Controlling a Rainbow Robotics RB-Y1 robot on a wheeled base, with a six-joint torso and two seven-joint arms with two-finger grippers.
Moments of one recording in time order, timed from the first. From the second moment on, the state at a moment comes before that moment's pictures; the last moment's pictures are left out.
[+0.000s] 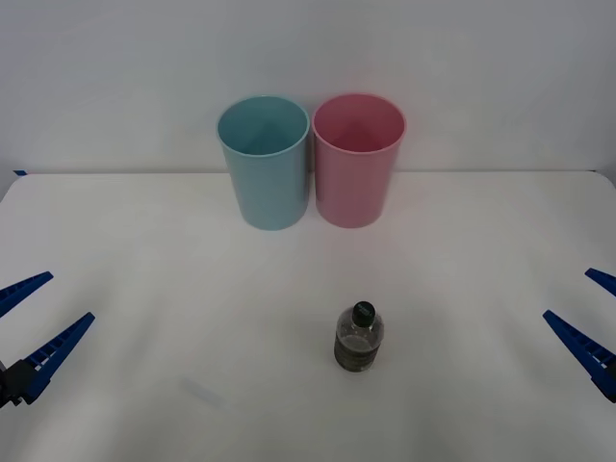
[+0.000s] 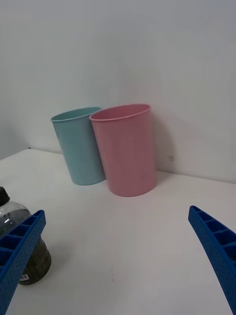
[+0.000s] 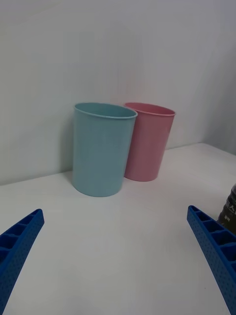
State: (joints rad) right arm 0.35 -0.40 -0.52 -1.66 0.96 -1.22 0.00; left arm 0.35 0.40 0.52 -1.66 -0.96 -1.22 0.00
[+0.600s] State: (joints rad) right arm 0.34 -0.37 -0.50 -1.66 0.95 -1.23 0.01; left arm 0.35 0.40 0.52 -1.66 -0.96 -1.22 0.00
